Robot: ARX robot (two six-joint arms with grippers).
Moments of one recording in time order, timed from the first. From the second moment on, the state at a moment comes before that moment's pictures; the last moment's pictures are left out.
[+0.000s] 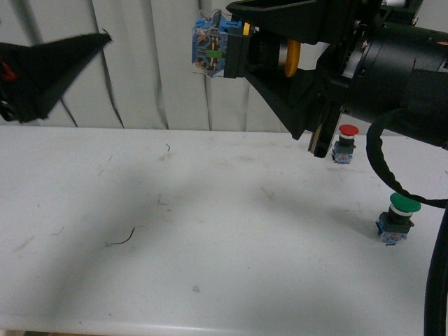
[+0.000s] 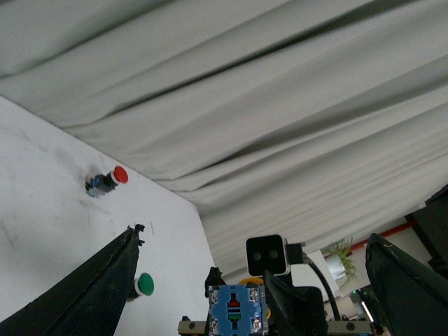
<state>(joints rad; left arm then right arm) -0.07 1.48 0.58 1.08 0.61 -1.16 0.33 1.87 0.79 1.28 -0.69 1.40</state>
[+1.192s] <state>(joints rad) 0.26 0.29 0.13 0.17 0.26 -0.02 0.26 1.82 0.76 1.28 -0.68 1.33</state>
